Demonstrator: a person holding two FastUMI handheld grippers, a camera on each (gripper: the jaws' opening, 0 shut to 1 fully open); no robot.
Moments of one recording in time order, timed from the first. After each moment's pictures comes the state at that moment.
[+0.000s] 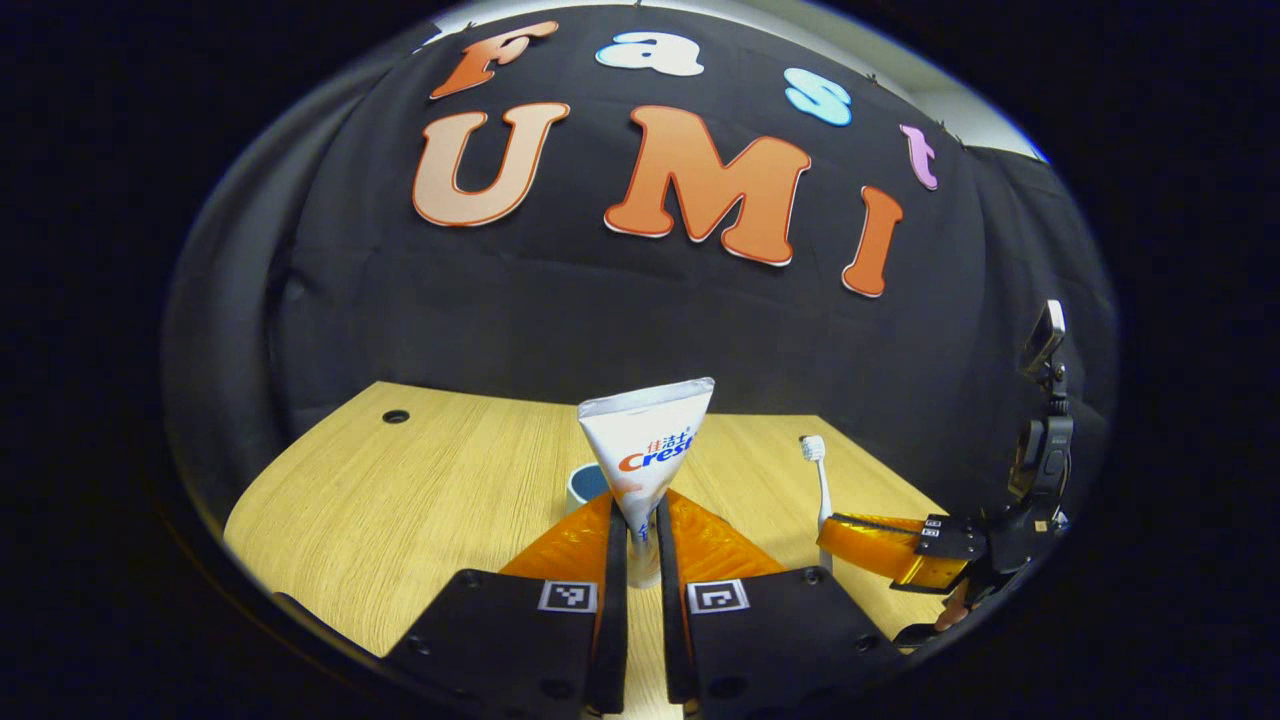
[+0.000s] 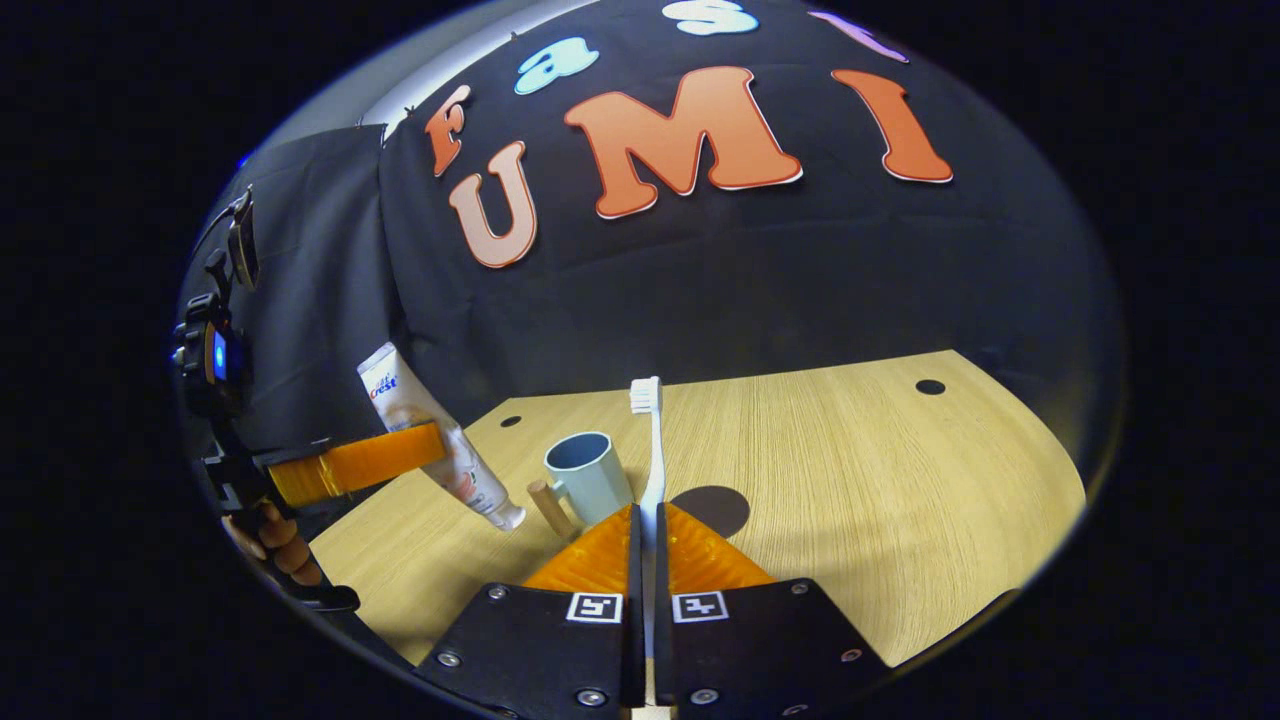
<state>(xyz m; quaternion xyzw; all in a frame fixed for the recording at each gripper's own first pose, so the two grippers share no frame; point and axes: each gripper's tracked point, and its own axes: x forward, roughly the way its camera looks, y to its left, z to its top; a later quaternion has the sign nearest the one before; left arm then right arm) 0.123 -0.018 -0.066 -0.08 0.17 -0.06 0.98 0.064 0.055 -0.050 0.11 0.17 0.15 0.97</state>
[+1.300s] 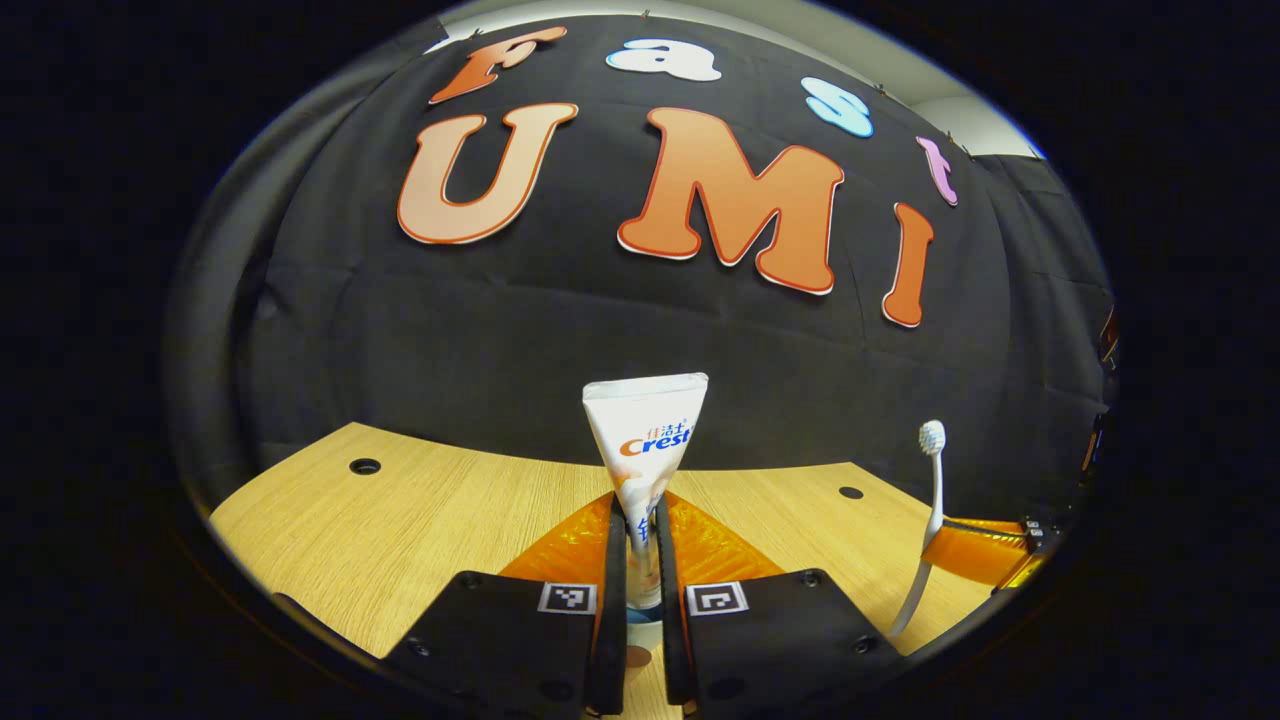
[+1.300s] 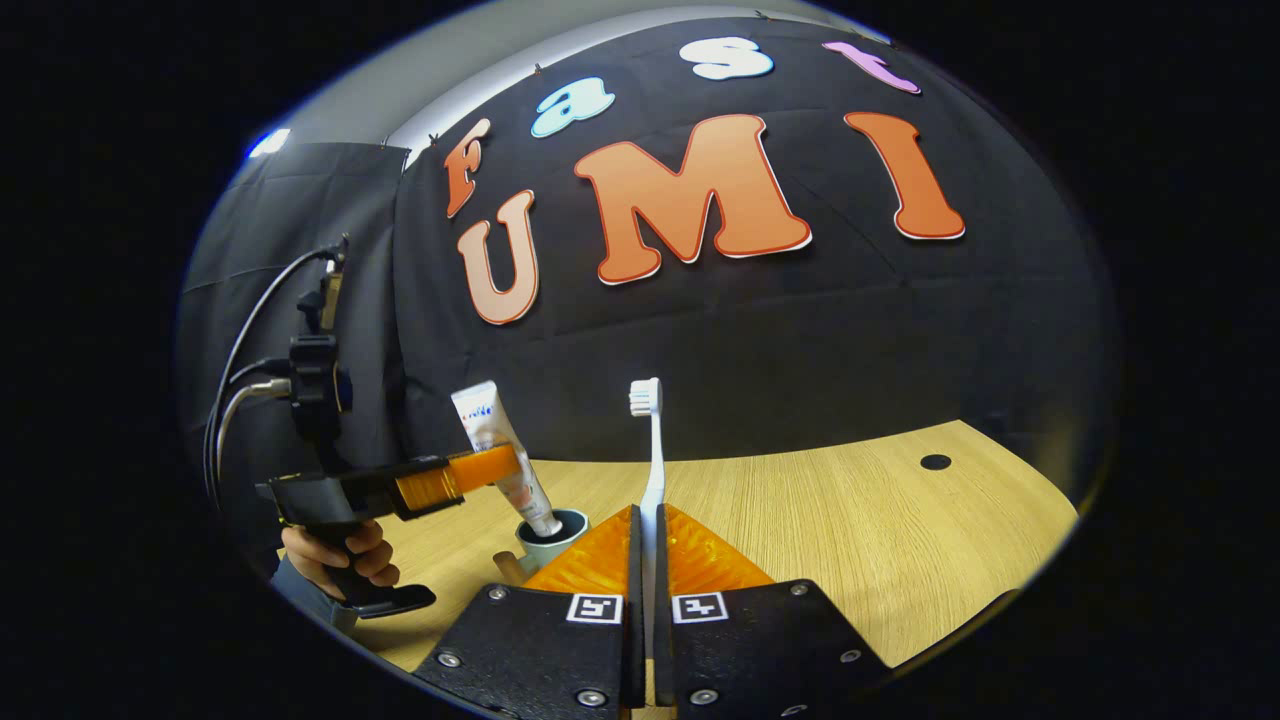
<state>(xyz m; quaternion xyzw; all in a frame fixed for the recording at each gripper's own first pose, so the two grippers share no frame) 0.244 0.004 -0.109 -0.08 0.13 -0.04 0.99 0.117 0.049 -0.022 0.10 0.06 0.14 0.98</state>
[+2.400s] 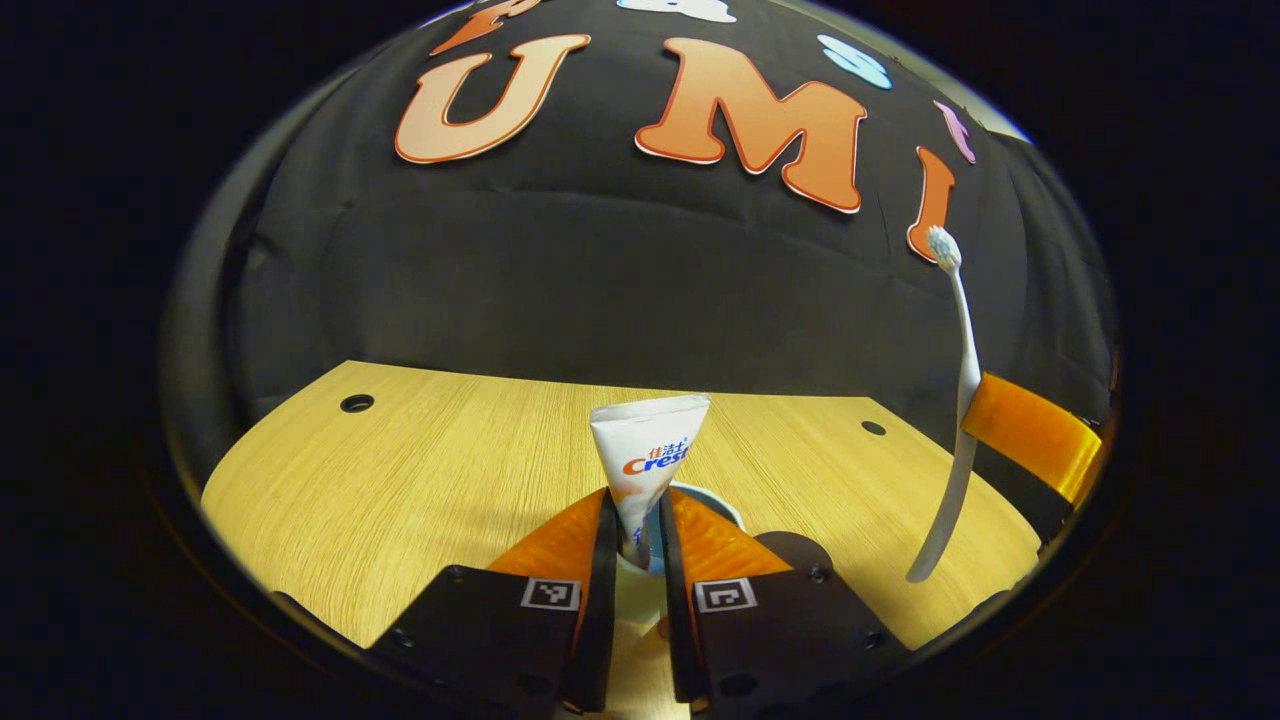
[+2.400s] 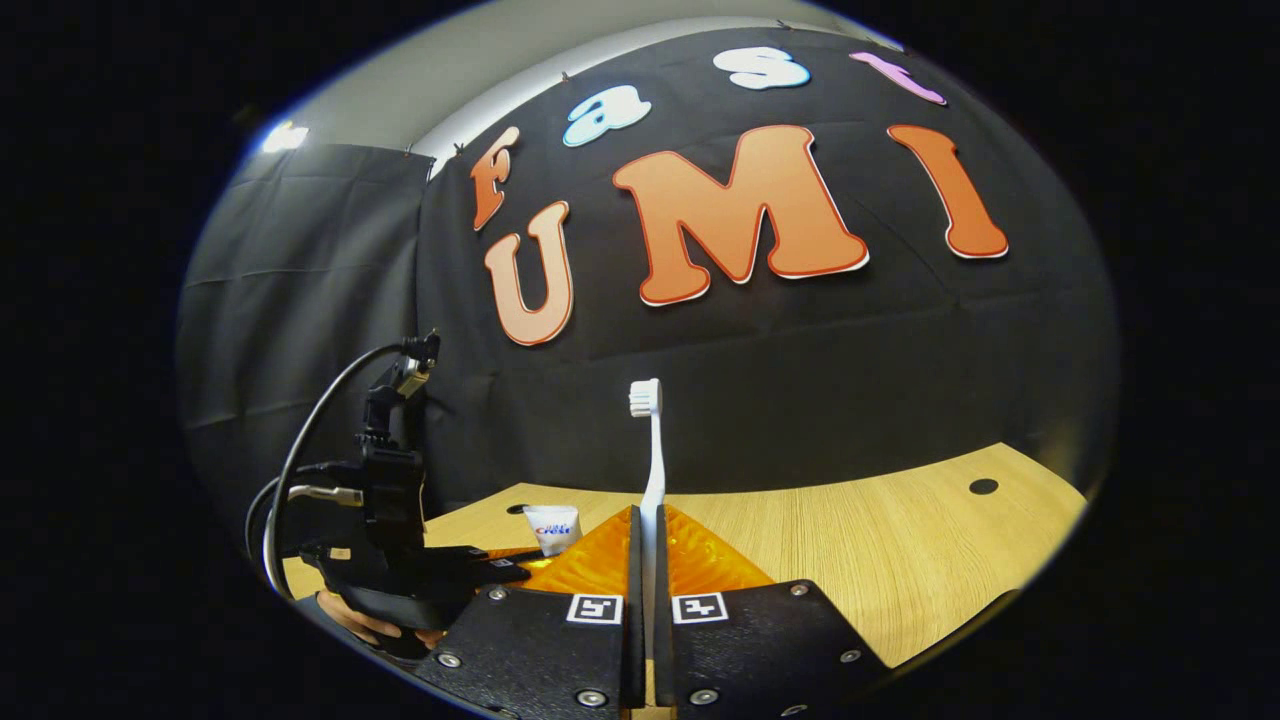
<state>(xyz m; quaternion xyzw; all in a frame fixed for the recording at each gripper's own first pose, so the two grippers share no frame) 0.244 0.010 -0.182 -0.07 0.22 -0.05 0.97 0.150 0.106 0.004 0.10 0.02 0.18 0.98</state>
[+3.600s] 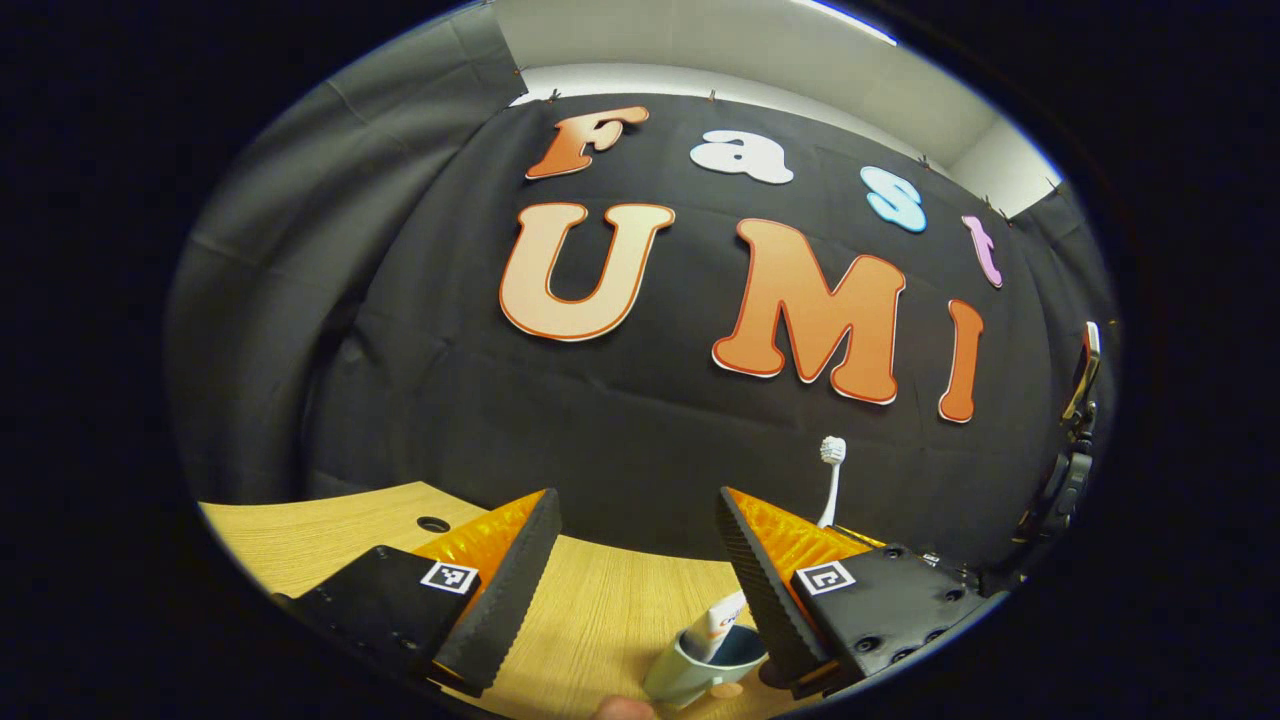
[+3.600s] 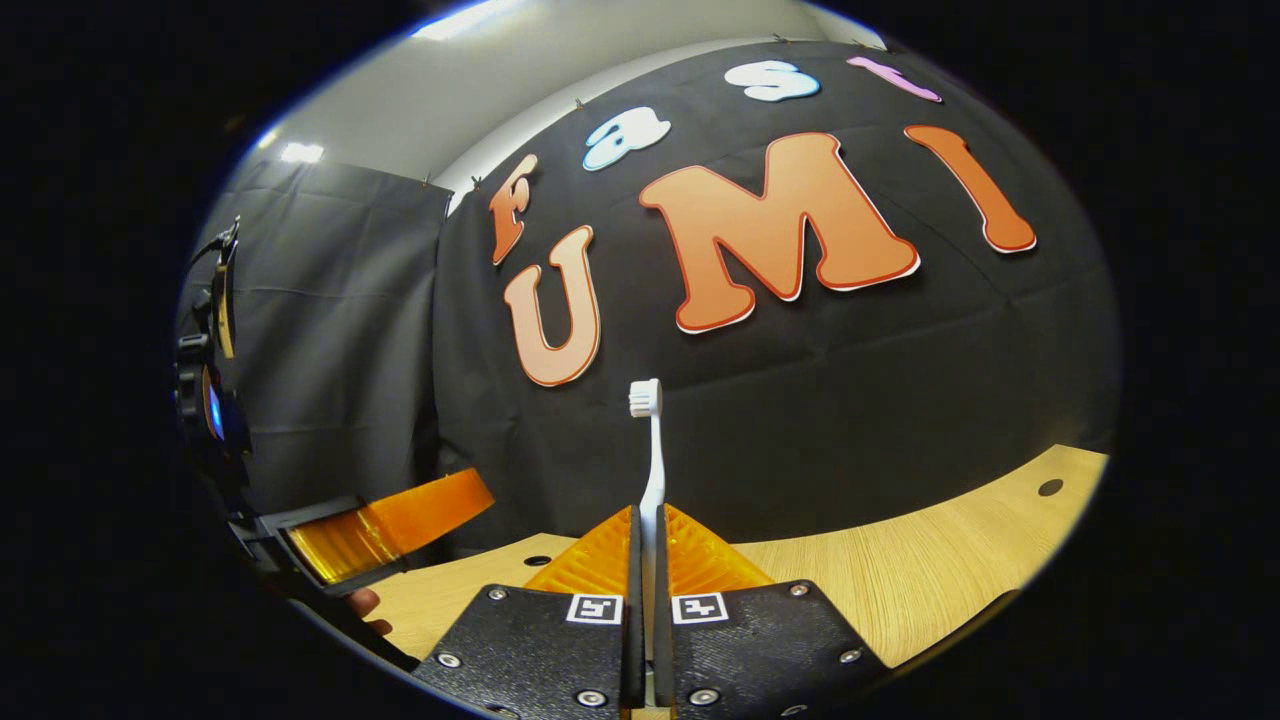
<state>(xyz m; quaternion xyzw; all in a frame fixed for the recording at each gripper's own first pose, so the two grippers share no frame) 0.219 0.097 -0.048 -0.11 -0.05 0.06 0.99 0.211 0.170 0.007 0.13 -0.06 0.20 0.97</state>
